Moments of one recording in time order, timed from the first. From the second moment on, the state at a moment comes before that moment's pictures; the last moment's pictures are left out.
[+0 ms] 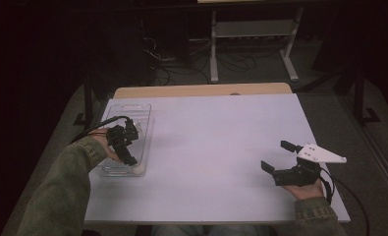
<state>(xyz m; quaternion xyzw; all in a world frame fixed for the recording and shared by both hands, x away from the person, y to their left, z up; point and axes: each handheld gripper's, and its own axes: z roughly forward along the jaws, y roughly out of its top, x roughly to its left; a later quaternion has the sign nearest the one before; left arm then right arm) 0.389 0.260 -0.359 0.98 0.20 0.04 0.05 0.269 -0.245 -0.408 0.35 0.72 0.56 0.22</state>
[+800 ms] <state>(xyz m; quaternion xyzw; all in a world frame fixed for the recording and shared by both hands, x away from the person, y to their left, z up) 0.375 0.273 -0.321 0.96 0.23 0.07 0.11 0.268 -0.244 -0.408 0.35 0.72 0.56 0.22</state>
